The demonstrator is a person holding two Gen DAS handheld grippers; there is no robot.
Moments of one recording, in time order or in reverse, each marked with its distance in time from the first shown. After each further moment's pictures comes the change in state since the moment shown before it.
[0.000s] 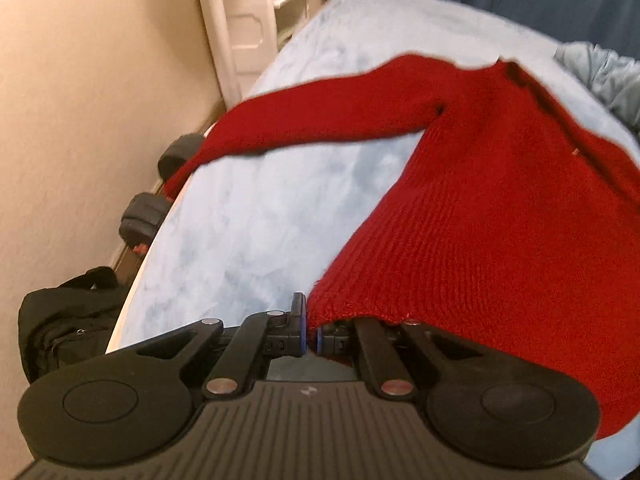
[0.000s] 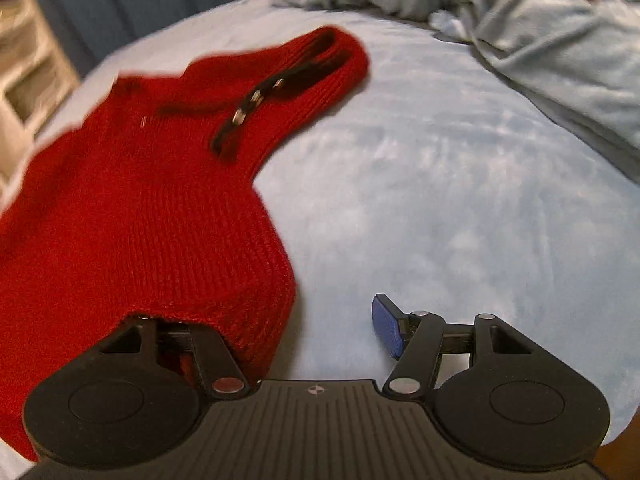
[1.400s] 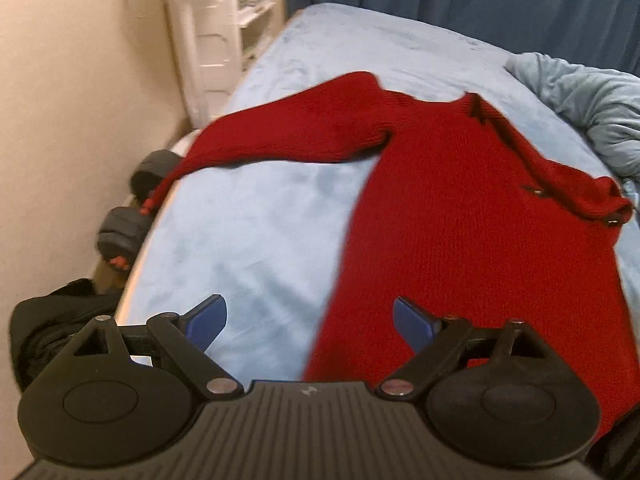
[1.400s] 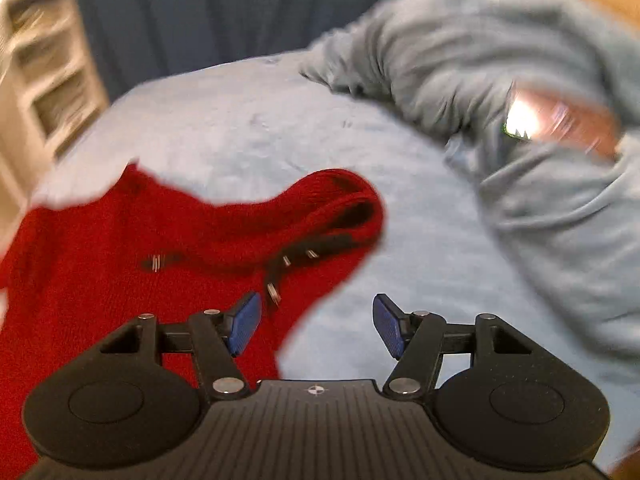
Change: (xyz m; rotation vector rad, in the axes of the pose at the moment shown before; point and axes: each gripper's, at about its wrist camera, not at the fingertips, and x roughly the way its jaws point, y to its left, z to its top) left arm -0.057 0.003 -0.006 0.047 -0.056 -0.153; right arm -0.003 -0.004 0.138 -0.002 -0.087 0.075
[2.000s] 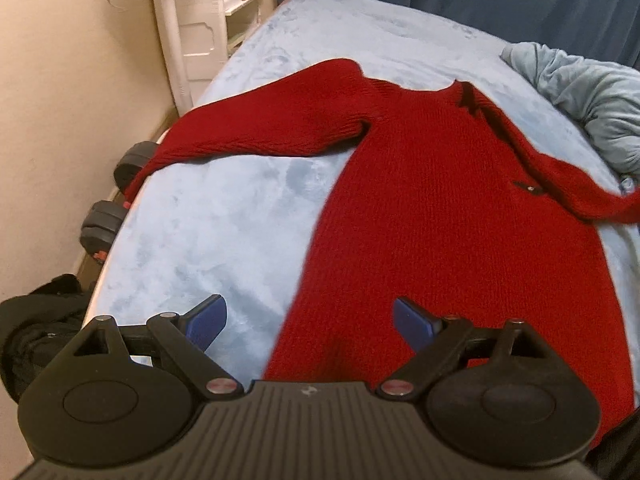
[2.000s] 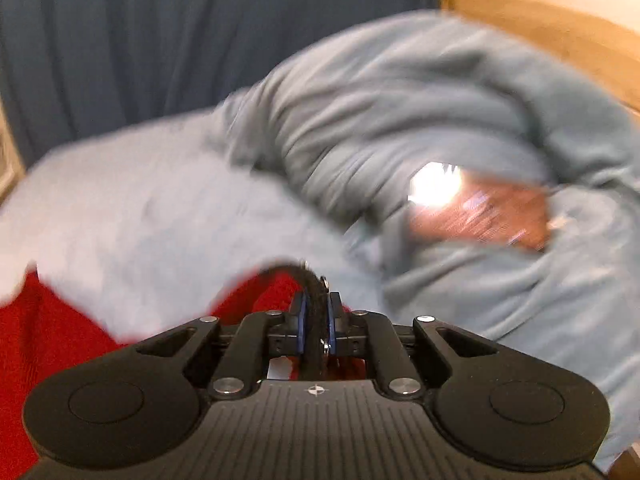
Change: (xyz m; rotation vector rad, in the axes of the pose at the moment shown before) left arm 0.026 -0.025 0.003 -0.008 0.032 -0.013; right arm -0.055 -0.071 0.088 -0.005 -0.233 -0.222
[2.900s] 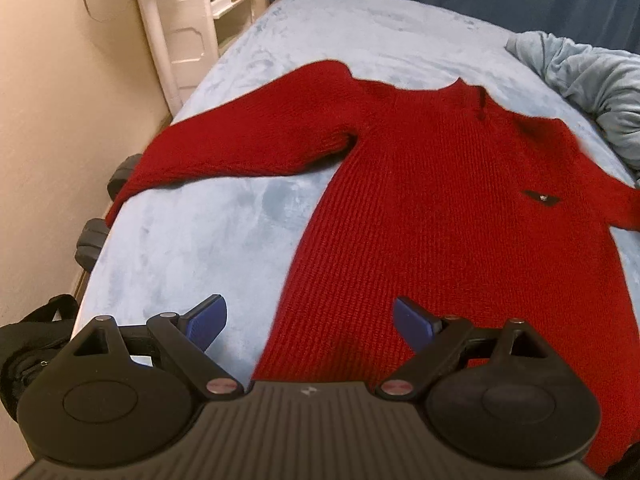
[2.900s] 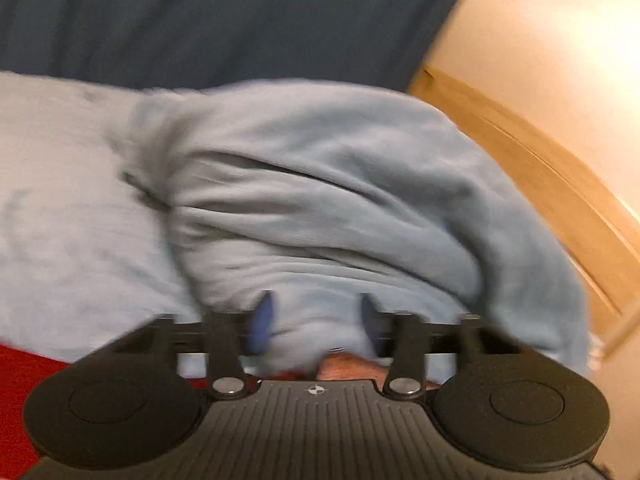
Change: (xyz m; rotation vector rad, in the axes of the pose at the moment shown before) left arm 0.045 -0.032 0.036 0.031 0.018 0.051; right arm 0.125 0.036 0.070 -0.377 -0.067 -0.285
